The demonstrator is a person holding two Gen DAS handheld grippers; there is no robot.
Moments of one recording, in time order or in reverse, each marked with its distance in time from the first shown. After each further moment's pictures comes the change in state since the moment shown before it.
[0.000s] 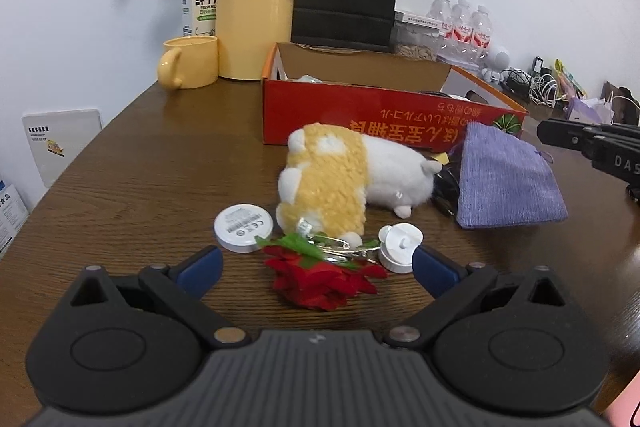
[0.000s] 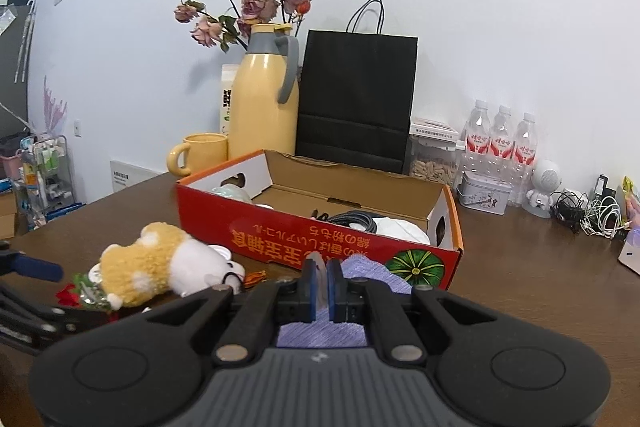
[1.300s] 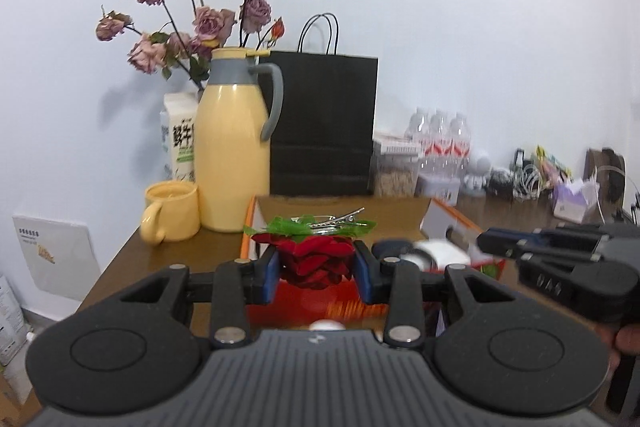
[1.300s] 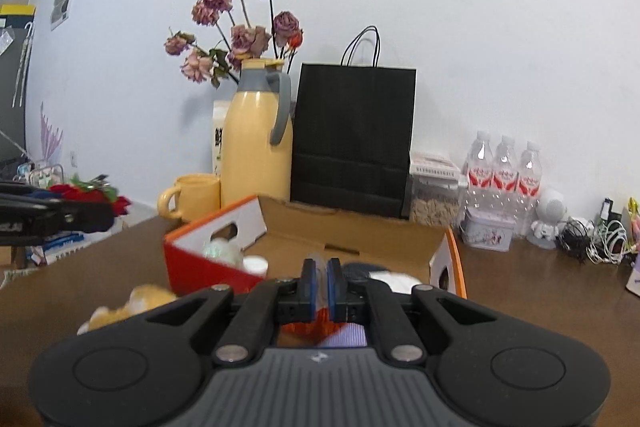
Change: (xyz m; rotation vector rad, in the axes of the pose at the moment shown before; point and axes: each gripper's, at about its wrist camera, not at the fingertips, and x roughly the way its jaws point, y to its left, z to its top) left arm -0.019 -0.019 0.105 0.046 -0.311 -0.028; right arm 0.036 -0.011 0.045 0.027 -0.097 -0.004
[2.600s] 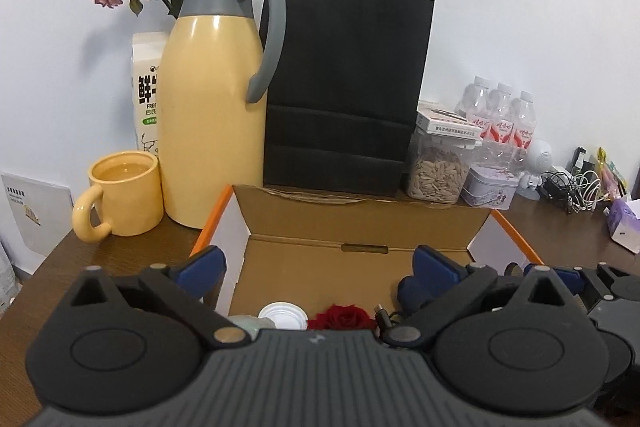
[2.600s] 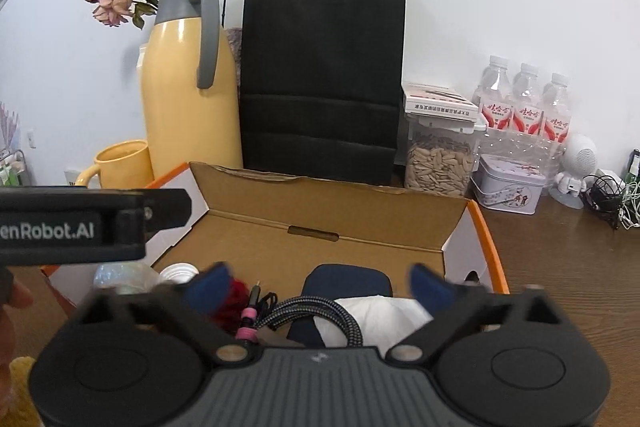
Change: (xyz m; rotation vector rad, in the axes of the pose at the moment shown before) left arm 0.170 -0.012 0.026 -0.091 0.148 0.087; right arm 0.155 -0.035 0.015 0.082 0.220 -0.051
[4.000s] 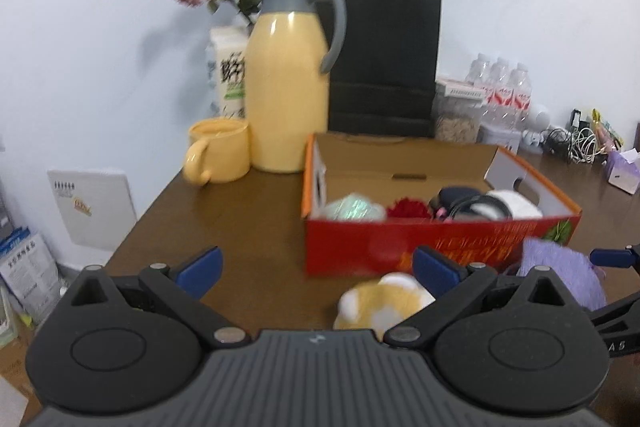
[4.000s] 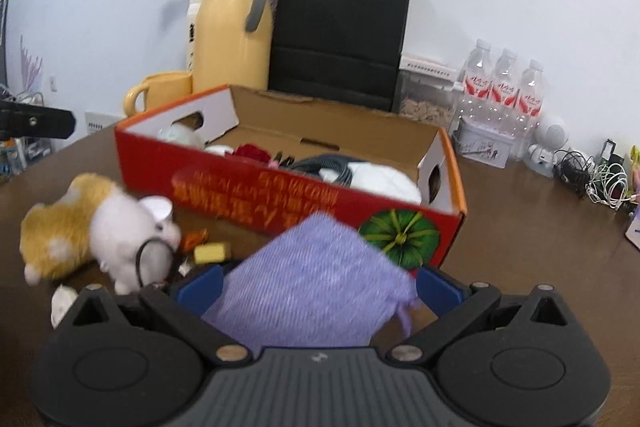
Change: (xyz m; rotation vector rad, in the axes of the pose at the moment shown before) left arm -0.126 0.069 -0.073 0.054 0.028 0.058; right arm -0.101 0.008 -0.099 -0.135 0.071 -0.004
